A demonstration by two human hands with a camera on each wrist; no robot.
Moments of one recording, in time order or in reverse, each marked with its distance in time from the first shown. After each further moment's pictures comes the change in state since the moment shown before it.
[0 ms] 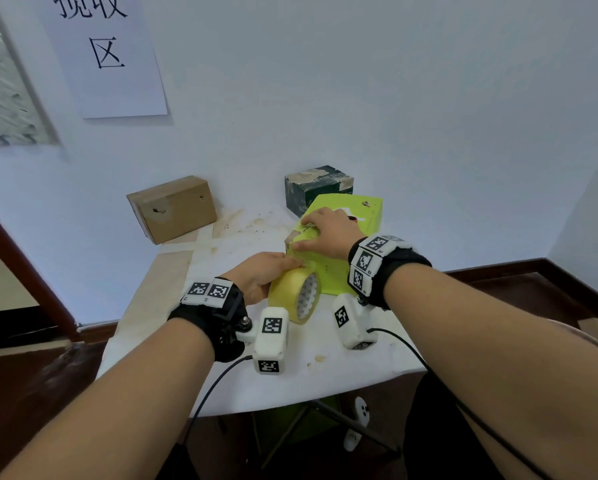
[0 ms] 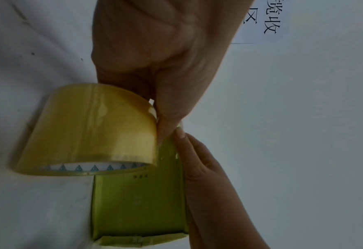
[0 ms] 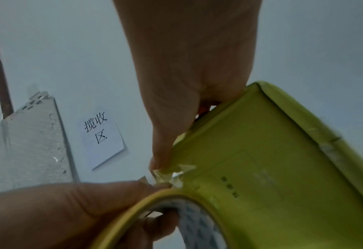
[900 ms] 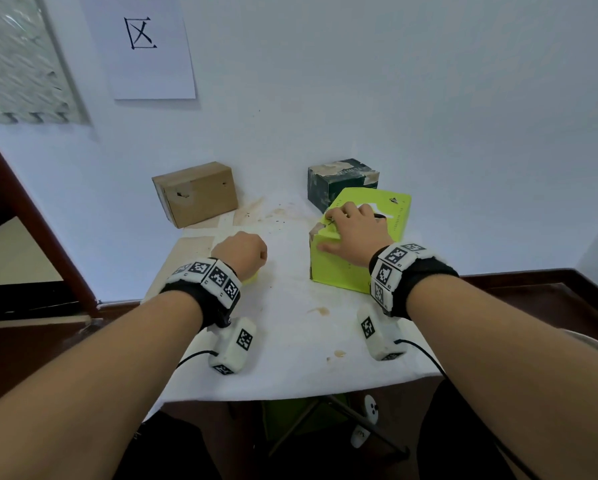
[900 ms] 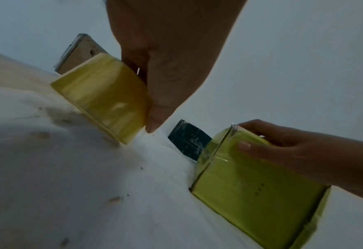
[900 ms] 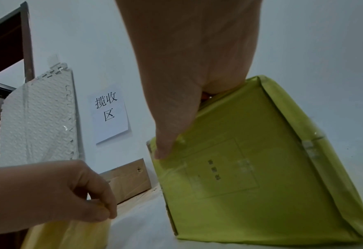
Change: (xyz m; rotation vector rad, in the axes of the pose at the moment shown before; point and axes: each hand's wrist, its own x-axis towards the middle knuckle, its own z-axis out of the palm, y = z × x) left_hand 0.015 -0.008 -0.077 1.457 0.404 0.254; right_hand -0.011 -0.004 0.014 -0.202 0.106 -0.020
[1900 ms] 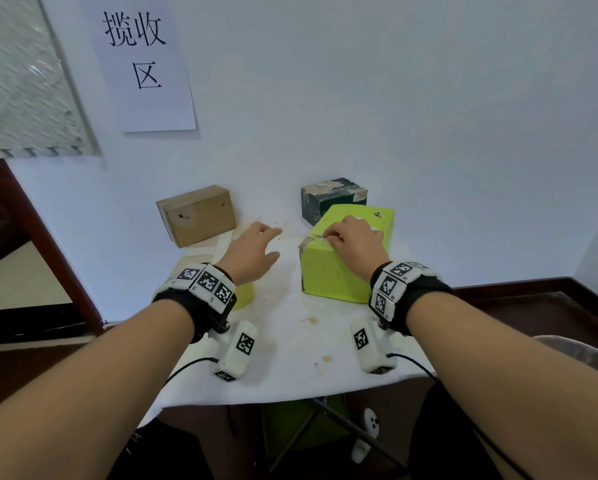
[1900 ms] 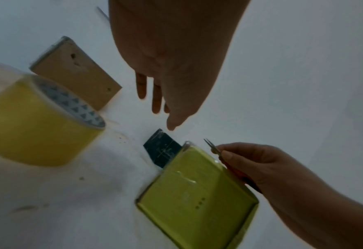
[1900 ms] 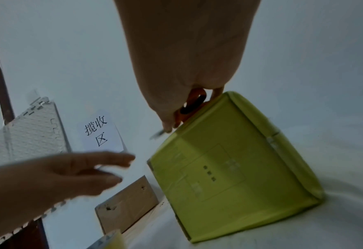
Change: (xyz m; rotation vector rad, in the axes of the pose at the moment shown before) left_hand -0.022 0.032 -0.035 -0.251 0.132 0.156; right_hand -0.016 0.018 -0.014 0.281 0.166 0.001
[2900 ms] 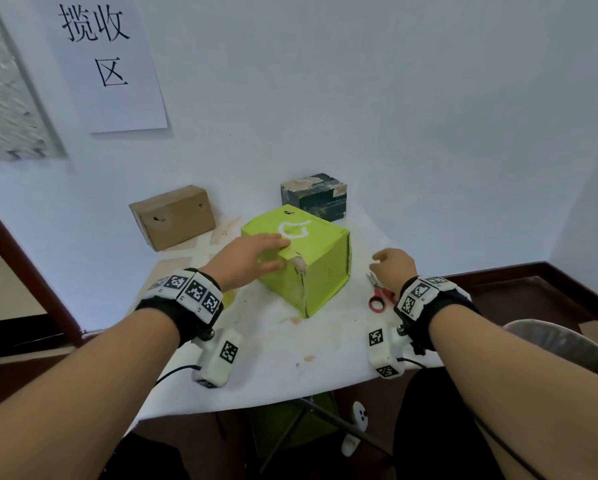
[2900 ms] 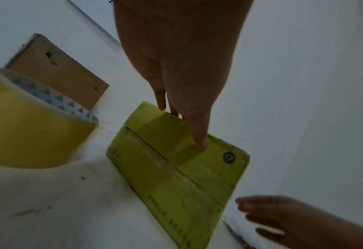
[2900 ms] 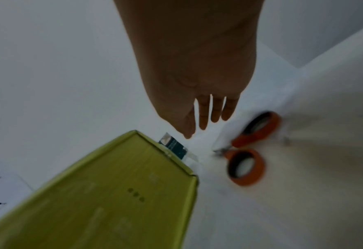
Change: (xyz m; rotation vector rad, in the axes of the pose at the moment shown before) left_hand 0.006 0.014 0.010 -0.032 -0.077 0.213; right_hand -0.036 0.093 0.008 0.260 -0.065 0.570
